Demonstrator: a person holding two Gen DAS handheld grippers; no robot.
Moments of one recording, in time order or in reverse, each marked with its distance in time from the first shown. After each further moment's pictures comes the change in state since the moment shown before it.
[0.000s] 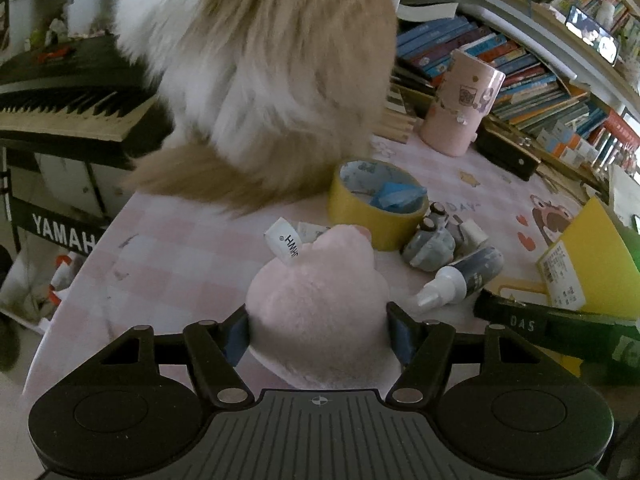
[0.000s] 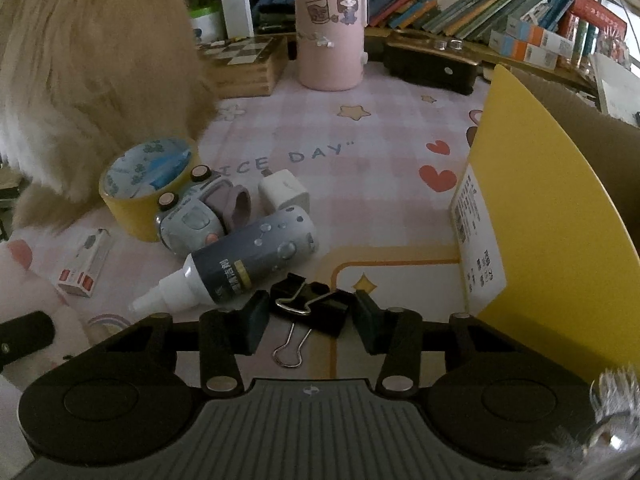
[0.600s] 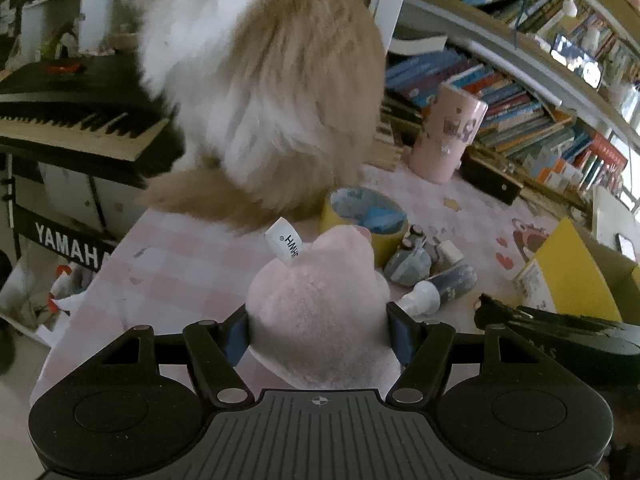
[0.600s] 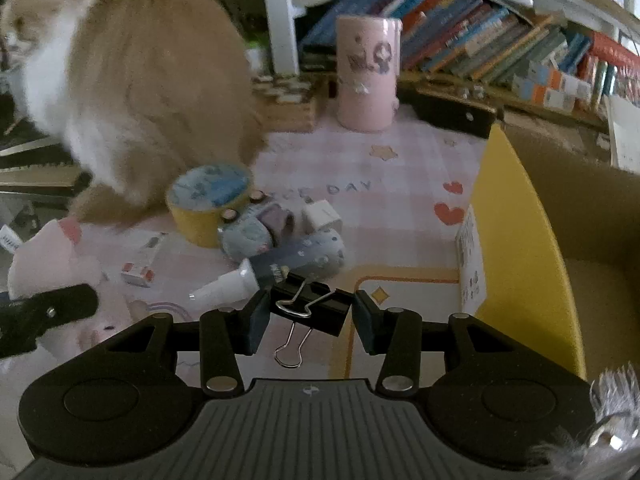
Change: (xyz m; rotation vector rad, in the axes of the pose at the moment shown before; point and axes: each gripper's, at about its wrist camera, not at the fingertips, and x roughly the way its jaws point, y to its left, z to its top) left arm -0.040 -0.002 -0.007 -0.021 -0.087 -0.016; right arm -0.058 0.005 -0.008 -0.090 -0.114 0.102
